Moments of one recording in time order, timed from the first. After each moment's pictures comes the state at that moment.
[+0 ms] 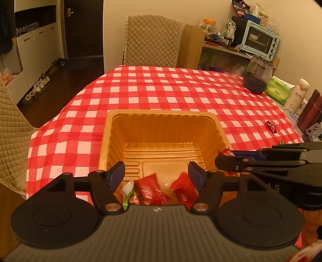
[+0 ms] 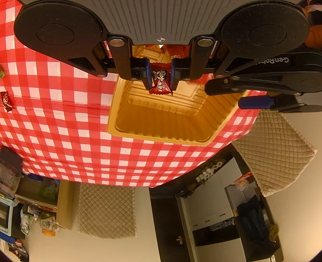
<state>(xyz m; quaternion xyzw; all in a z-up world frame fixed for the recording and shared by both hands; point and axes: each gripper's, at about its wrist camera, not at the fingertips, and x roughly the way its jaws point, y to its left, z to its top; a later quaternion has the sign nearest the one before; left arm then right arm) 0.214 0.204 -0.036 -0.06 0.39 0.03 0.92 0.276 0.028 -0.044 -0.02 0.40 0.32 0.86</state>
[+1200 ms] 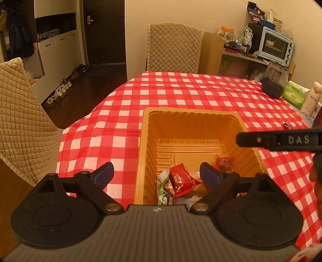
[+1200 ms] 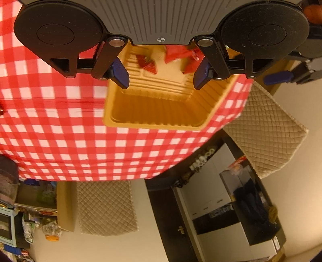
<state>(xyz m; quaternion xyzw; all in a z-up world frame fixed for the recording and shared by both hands) 0.173 0.224 -0.032 -0.05 0.37 0.09 0.93 0.285 0.014 -0.034 0.04 0.39 0.33 0.86</state>
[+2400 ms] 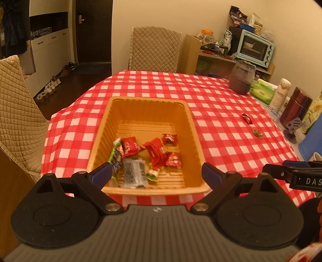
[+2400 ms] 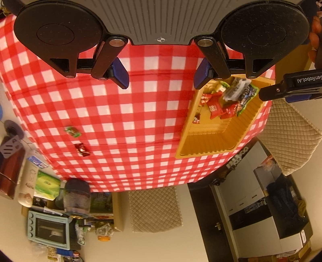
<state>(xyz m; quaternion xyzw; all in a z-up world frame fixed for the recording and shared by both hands) 0.084 0.131 0.007 -0.07 0.36 0.05 0.93 0.145 -0.130 0.007 0.04 0.40 0.22 0.89</state>
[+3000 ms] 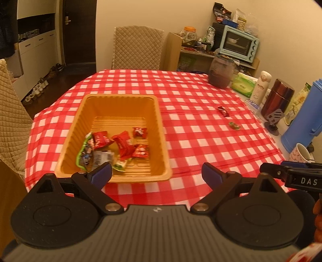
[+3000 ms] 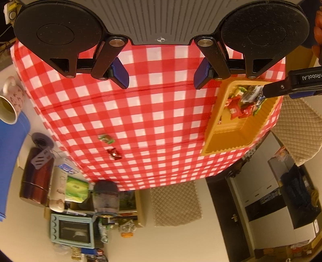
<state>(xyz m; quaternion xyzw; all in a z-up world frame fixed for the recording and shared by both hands) 0.074 0.077 0.013 -0.07 0.37 0.01 0.93 0.114 -0.191 0.013 0.05 0.39 0.17 0.90</state>
